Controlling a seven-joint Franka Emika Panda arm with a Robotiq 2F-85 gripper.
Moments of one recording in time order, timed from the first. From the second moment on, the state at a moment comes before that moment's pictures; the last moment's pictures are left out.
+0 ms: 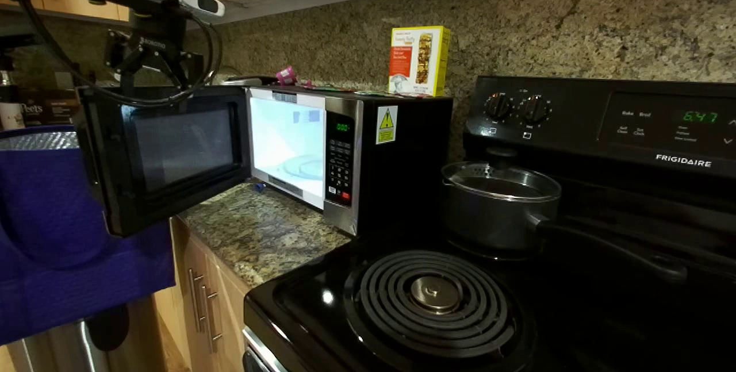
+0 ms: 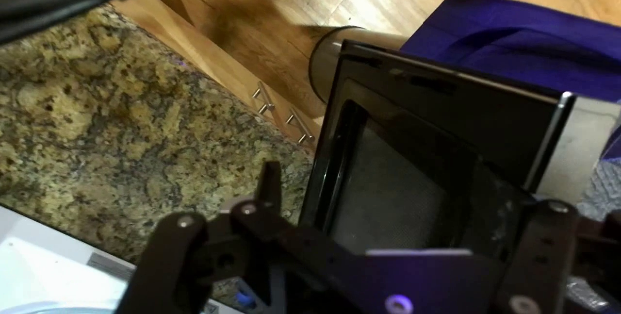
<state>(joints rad) 0.17 -0.19 0.09 -2.07 0.21 1.78 -0.51</state>
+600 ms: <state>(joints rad) 0.17 -0.14 0.08 -1.98 0.18 1.67 -0.61</state>
